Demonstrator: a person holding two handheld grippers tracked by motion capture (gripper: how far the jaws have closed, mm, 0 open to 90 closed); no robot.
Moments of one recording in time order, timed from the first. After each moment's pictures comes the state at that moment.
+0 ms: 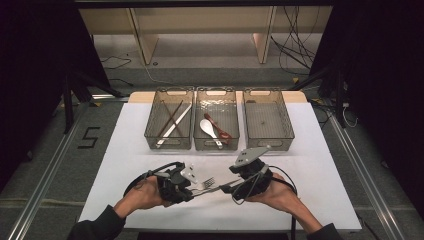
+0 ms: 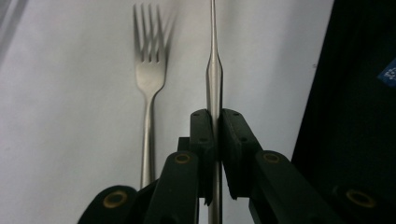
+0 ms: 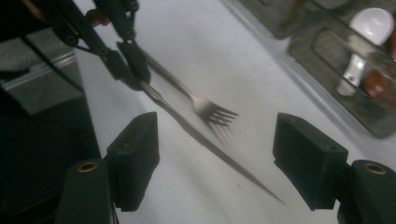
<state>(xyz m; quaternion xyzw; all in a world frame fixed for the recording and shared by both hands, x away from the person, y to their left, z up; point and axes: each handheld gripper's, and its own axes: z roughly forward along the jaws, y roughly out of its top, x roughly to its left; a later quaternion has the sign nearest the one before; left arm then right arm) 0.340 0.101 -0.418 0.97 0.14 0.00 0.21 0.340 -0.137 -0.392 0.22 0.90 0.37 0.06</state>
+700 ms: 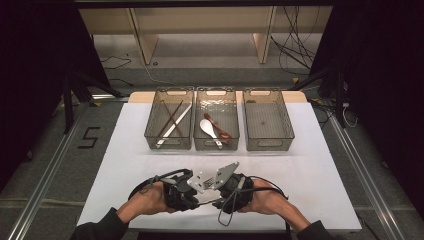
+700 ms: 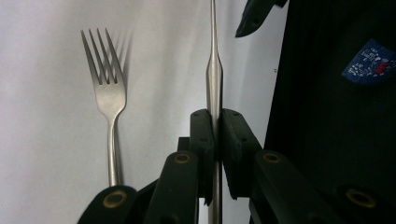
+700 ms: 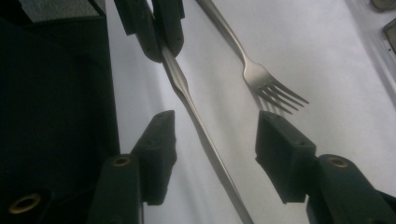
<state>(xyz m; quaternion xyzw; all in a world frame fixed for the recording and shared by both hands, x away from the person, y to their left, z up) 0.326 0.087 -0.416 0.97 0.10 0.00 0.21 0.328 -0.099 -0.421 0.10 0.96 0.27 0.05</state>
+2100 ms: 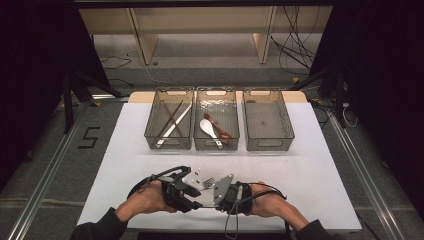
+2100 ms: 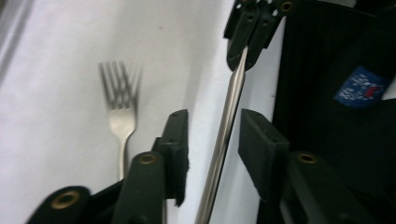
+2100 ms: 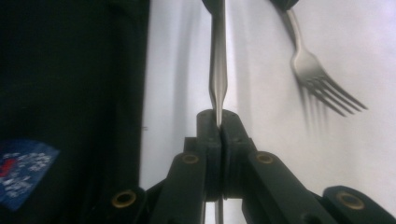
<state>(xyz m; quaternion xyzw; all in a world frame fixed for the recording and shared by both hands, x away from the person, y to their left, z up) 0.329 0.094 -0.409 0.96 0.12 0.02 0.27 0.318 -0.098 -0.432 0.01 0.97 0.23 0.04</state>
